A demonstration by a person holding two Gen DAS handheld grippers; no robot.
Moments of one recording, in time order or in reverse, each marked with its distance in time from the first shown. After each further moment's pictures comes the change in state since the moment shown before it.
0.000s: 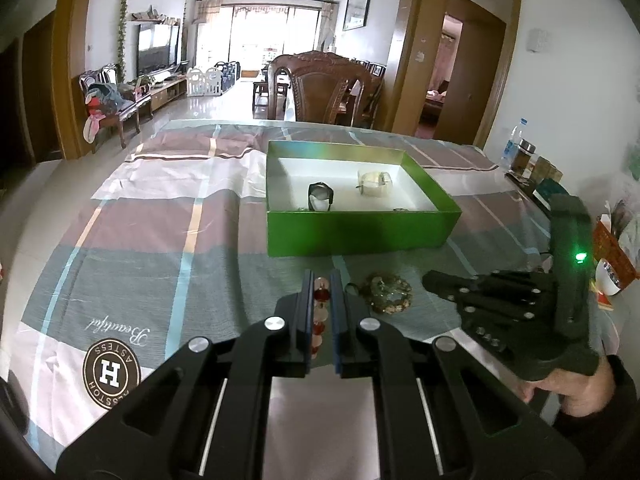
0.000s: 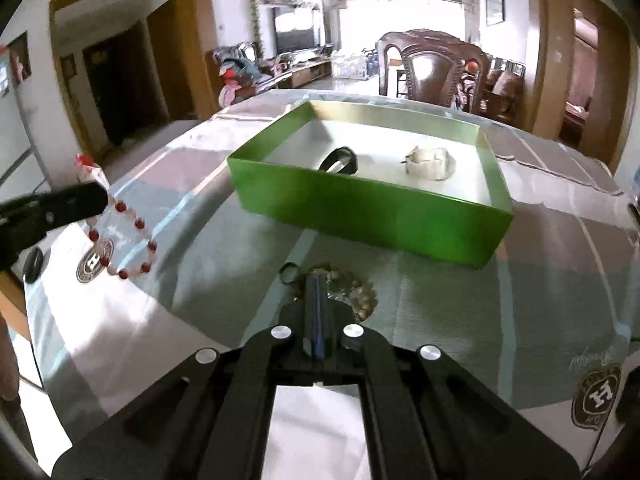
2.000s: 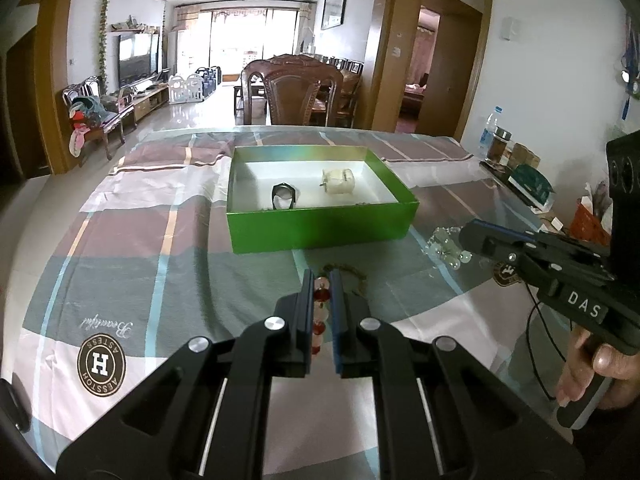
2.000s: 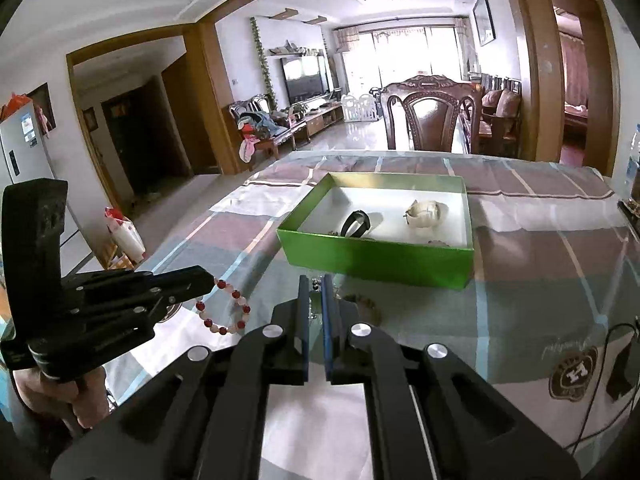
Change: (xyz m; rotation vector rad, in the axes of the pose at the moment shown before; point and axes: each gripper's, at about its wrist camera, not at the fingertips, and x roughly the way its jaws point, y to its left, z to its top) left arm -0.031 -0.043 -0.005 0.059 0.004 -0.047; right arm -0.118 -0.003 0.005 0.097 -0.165 0.092
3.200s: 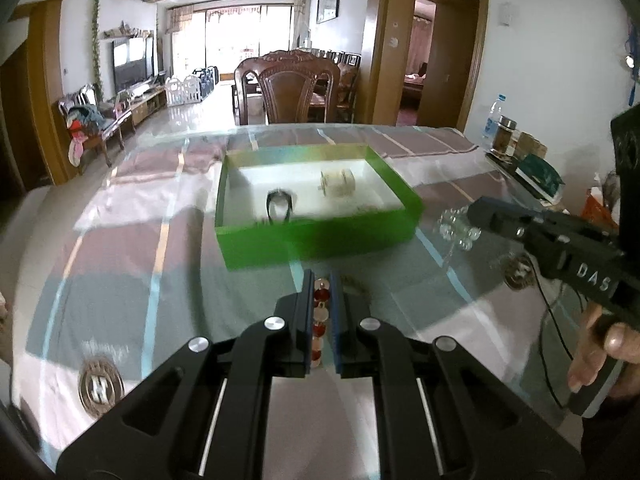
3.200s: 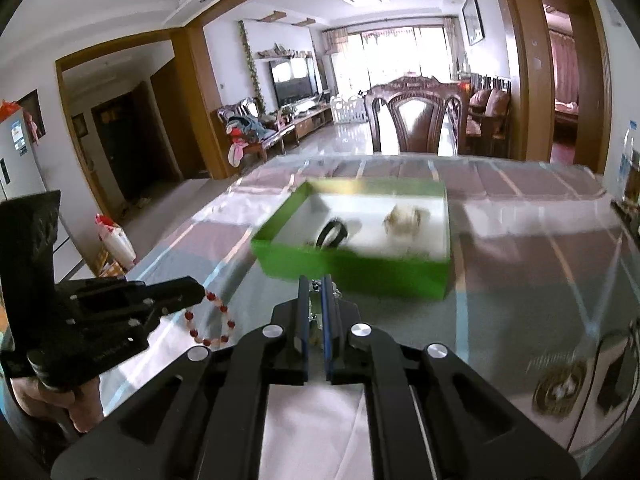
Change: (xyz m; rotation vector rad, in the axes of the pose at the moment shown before) left arm 0.033 -0.006 0.031 0.049 0.024 0.025; right arm 0.020 -0.032 0.032 0.017 -0.025 -0.034
